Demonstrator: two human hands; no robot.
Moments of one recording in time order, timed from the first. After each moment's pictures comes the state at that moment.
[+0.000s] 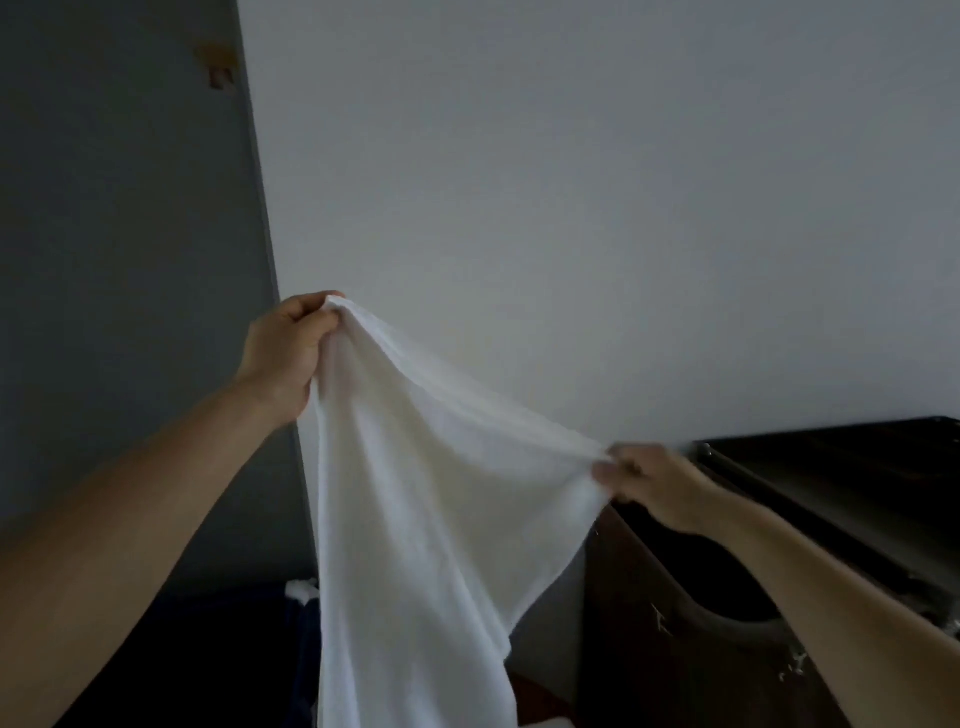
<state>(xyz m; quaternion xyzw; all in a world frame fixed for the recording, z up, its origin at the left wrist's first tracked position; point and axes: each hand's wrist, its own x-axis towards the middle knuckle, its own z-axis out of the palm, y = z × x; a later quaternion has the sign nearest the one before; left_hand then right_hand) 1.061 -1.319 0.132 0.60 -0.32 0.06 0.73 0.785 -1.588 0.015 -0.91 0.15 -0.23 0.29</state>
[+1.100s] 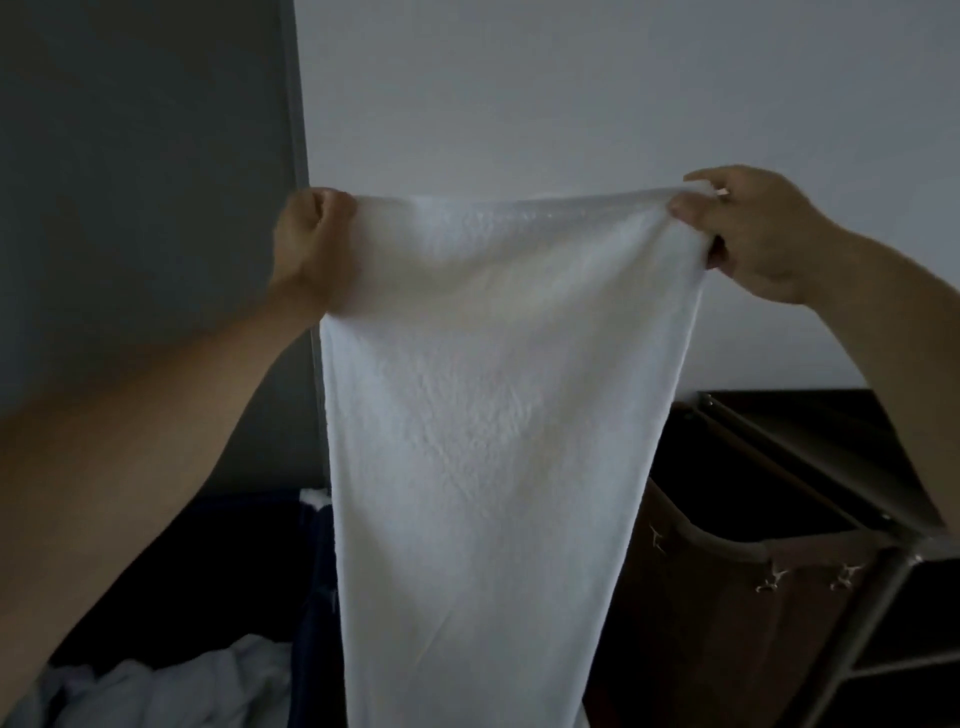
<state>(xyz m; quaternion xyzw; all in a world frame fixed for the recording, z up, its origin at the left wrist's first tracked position) 1.072 -1.290 0.131 0.64 -0.32 0.20 0.67 0.784 -1.544 0.182 -0.80 0.13 -0.40 0.43</state>
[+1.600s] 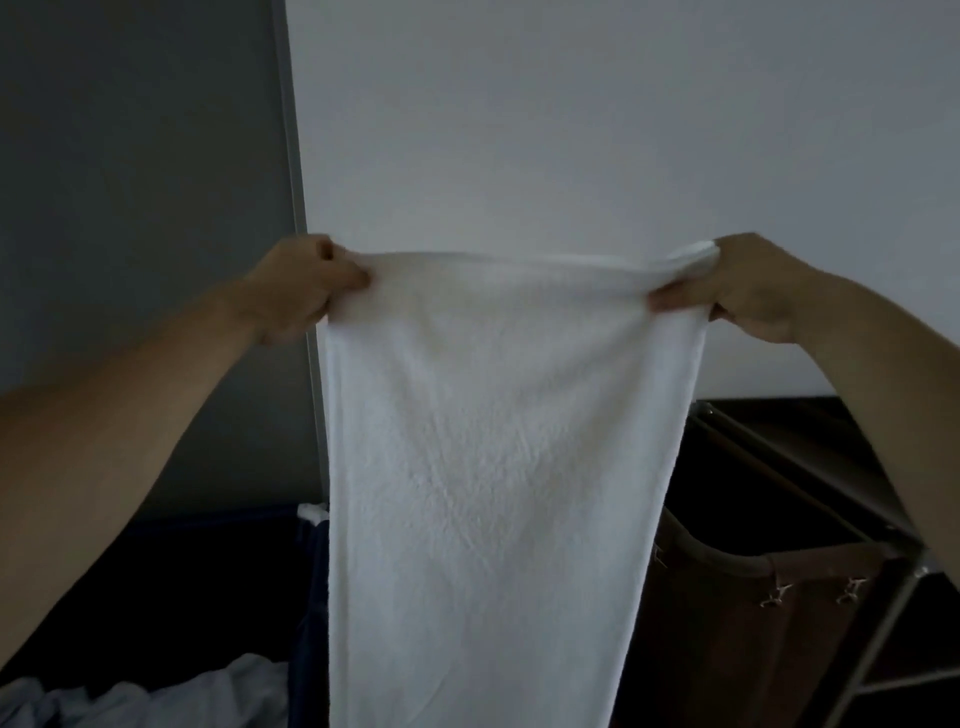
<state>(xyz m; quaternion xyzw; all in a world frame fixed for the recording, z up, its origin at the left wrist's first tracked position) 1.097 -1.274 0.127 0.67 -0.42 -0.05 0.61 0.775 -1.566 0.160 -0.84 0.14 -0.30 0.43</state>
